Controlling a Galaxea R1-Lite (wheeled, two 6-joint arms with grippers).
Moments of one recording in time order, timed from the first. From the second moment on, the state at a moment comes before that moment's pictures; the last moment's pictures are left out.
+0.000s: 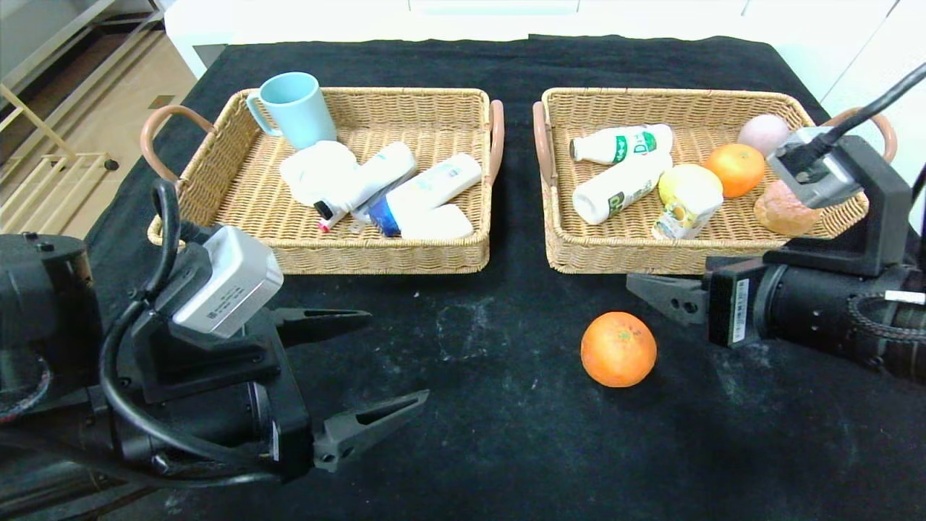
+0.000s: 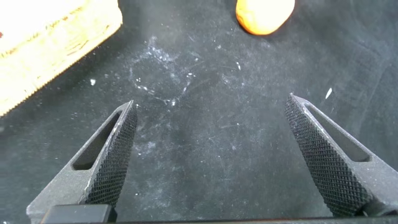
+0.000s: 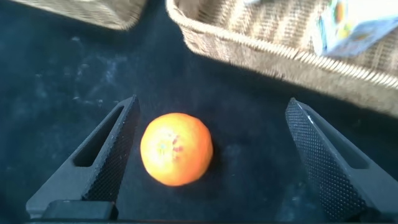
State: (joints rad) left arm -0.51 1.31 -0.64 -0.42 -0.36 0.22; right arm 0.63 1.42 -0.98 -0.15 -0.20 0.12
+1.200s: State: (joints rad) left arm -0.51 1.21 -0.64 -0.42 -0.36 0.22; right arm 0.79 1.65 -1.08 -0.07 -0.56 0.28
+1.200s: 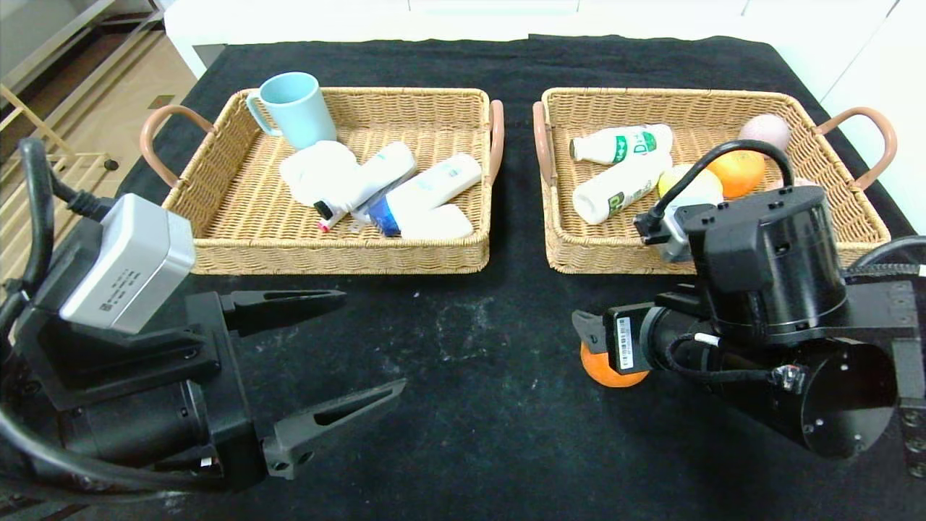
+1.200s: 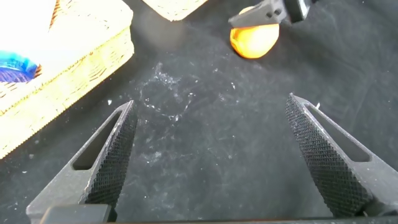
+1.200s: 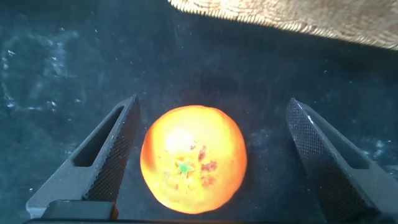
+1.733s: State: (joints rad) left arm -0.51 1.18 -0.64 -0.42 -0.36 0.22; right arm 0.79 1.69 -1.08 -0.07 -0.56 0.31
